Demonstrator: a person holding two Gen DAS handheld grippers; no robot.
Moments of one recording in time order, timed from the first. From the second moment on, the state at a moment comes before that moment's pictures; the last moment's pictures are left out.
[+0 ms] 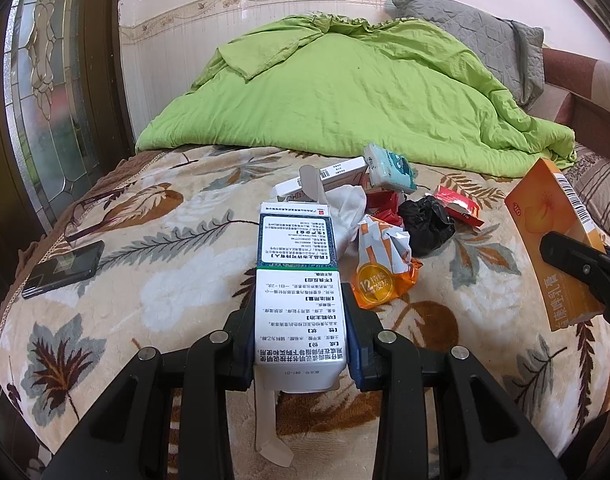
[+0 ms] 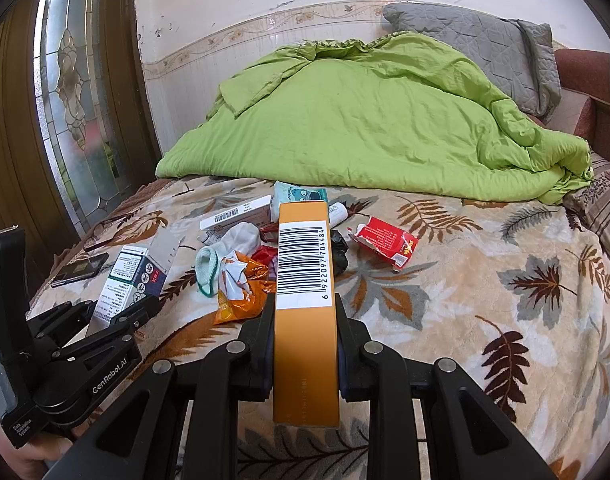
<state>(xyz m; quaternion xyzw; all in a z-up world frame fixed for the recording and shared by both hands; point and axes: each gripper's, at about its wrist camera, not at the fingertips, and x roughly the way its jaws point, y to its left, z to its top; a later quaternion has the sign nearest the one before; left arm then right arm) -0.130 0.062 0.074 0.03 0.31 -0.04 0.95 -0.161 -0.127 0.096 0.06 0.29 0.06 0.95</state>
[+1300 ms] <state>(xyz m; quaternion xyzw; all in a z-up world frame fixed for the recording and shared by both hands) -0.216 0.052 0.145 0.06 0.25 -0.07 0.96 -0.177 -0.152 0.092 0.10 0.31 0.03 0.95</state>
